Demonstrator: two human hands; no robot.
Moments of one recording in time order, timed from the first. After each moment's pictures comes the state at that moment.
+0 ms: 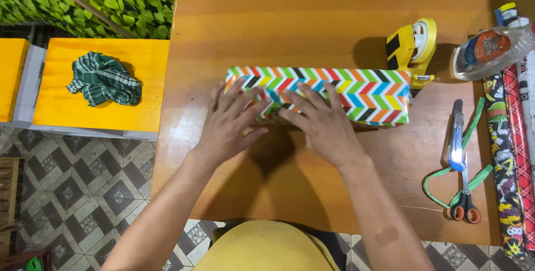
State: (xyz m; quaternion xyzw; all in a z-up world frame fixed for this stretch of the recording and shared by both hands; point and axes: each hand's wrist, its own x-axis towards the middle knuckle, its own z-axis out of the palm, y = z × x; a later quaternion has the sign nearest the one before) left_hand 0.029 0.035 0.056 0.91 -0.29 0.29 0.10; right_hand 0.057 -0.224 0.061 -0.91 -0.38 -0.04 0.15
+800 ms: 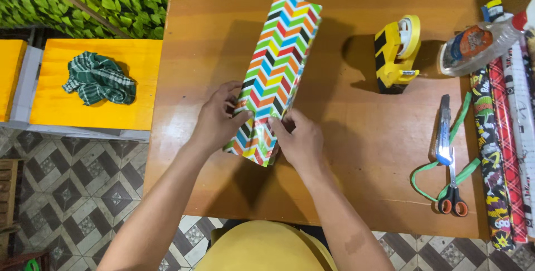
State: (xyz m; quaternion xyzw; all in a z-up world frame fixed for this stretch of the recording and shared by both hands) left_hand 0.039 0.006 0.078 0.88 0.06 -0.05 0.47; right_hand 0.017 -0.187 0.040 -0.86 0.07 0.06 0.51
